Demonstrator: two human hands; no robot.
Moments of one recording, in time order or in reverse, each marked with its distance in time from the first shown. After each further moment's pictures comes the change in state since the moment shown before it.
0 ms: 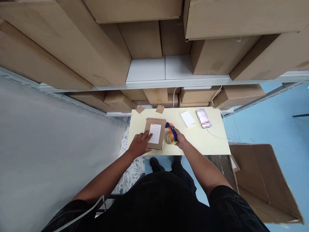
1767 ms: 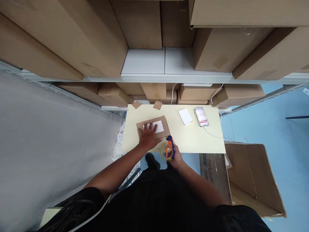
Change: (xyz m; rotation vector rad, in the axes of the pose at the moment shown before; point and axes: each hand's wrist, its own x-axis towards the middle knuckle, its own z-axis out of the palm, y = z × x) left_hand 0.057 0.065 0.027 0.088 0.117 -0.218; right_hand -0.023 0.118 -0.047 0.295 -0.180 0.041
